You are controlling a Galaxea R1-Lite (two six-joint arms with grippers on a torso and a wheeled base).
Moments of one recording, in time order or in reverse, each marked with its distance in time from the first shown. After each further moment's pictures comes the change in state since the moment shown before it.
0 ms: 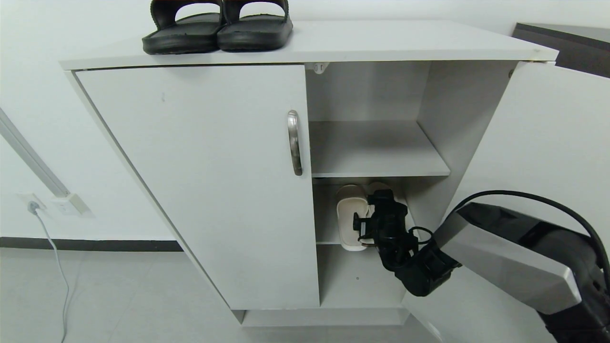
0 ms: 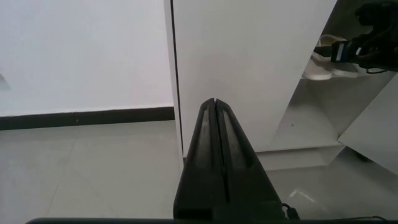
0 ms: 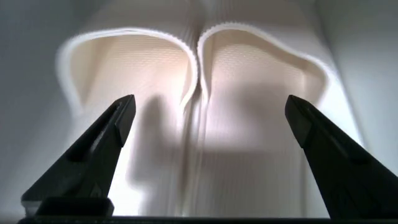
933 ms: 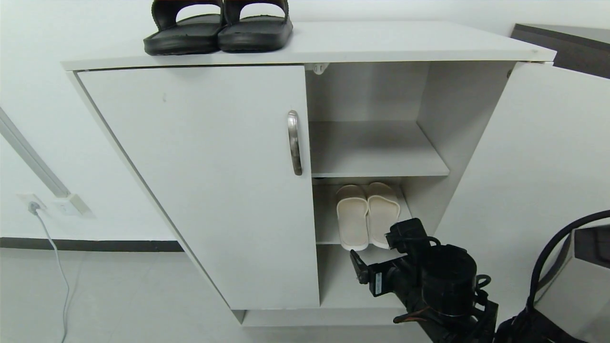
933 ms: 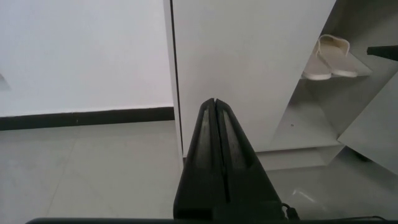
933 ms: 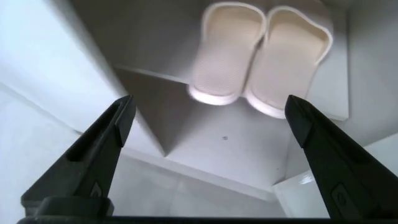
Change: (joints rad) left arm 0.000 0.000 0.000 0.000 -0.001 0.000; right arm 0.259 -0.441 0.735 -0.317 0.039 0.000
